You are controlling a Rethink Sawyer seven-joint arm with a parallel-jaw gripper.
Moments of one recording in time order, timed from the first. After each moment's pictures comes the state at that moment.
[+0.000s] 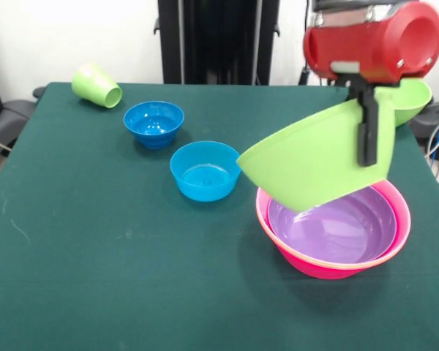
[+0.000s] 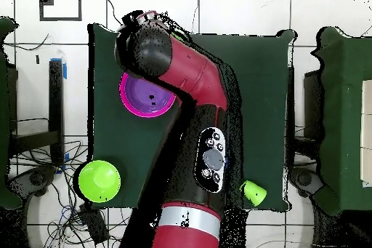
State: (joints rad) arm 0.01 -0.57 -0.20 1.30 0.59 0.47 2.39
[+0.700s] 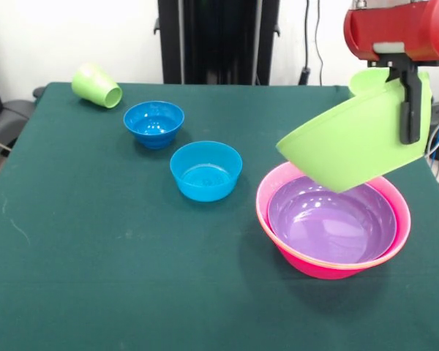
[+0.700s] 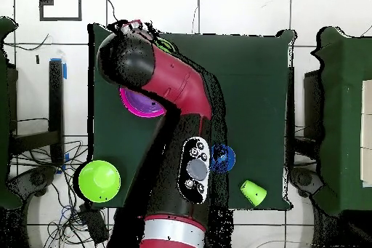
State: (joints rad) arm 0.06 -0.61 -0.20 1.37 0.62 0.47 2.39
